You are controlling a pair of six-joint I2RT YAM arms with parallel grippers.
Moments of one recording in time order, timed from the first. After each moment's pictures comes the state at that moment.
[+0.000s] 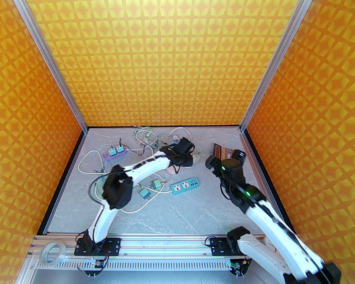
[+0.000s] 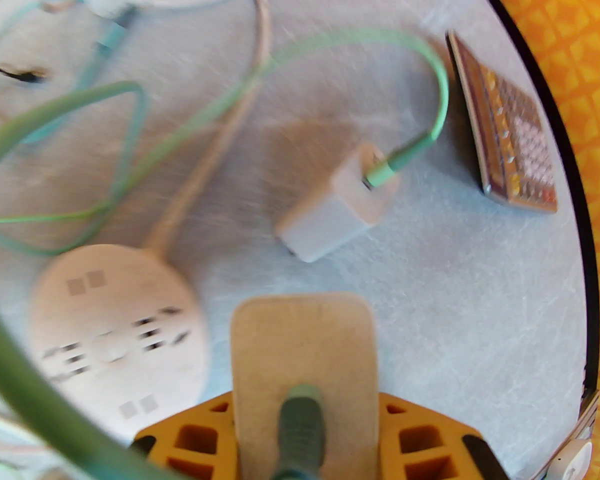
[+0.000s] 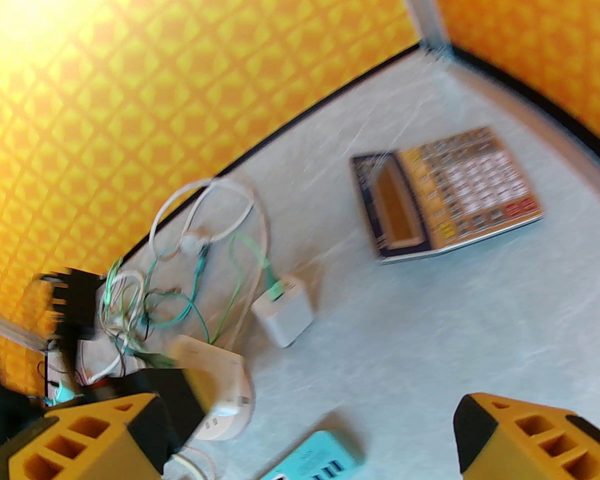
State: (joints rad) left arm -0.85 2.30 2.01 -0.65 -0.03 -0.65; right arm 0.35 0.81 0.74 -0.46 0.42 0.78
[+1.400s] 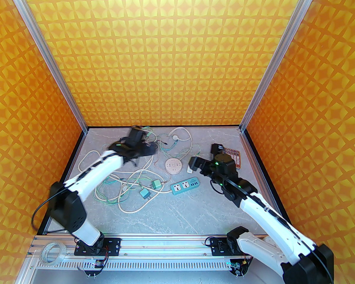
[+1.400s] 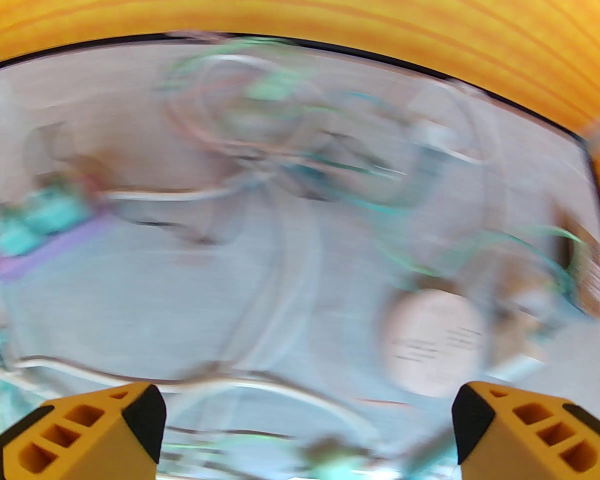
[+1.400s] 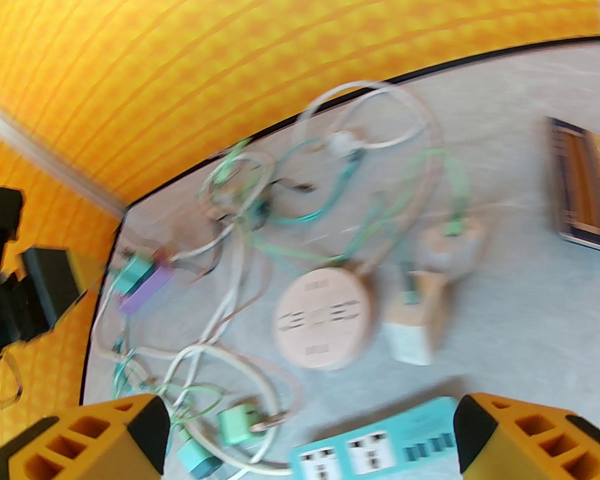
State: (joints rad) left arm -0.40 1.58 1.36 -0.60 -0.17 -0.46; right arm 0.46 1.05 0.80 -0.23 -0.04 0.60
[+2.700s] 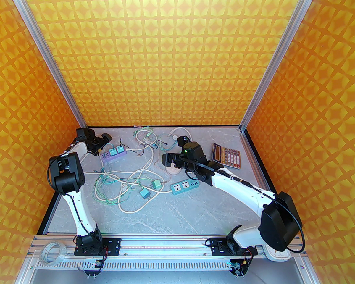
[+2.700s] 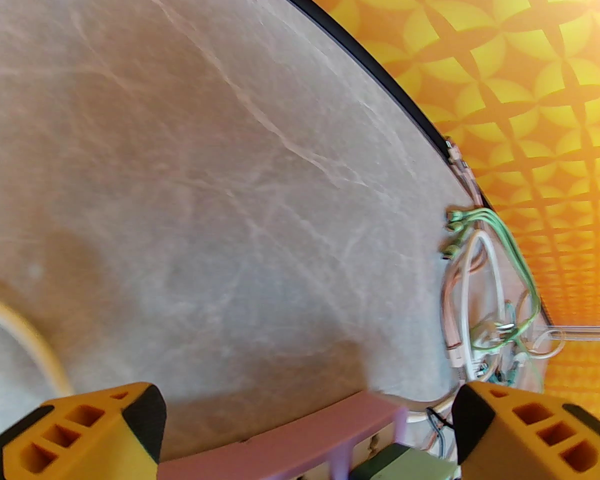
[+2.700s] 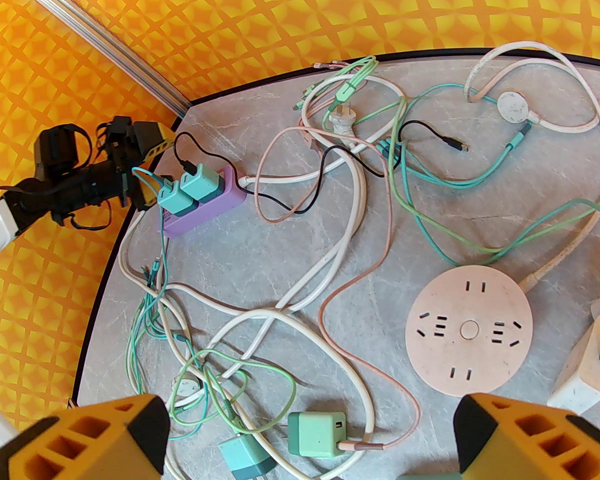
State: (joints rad) left arm 0.27 2.19 1.60 -0.26 0.55 -0.54; right arm 0.60 1.46 1.06 -0.17 -0.11 0.54
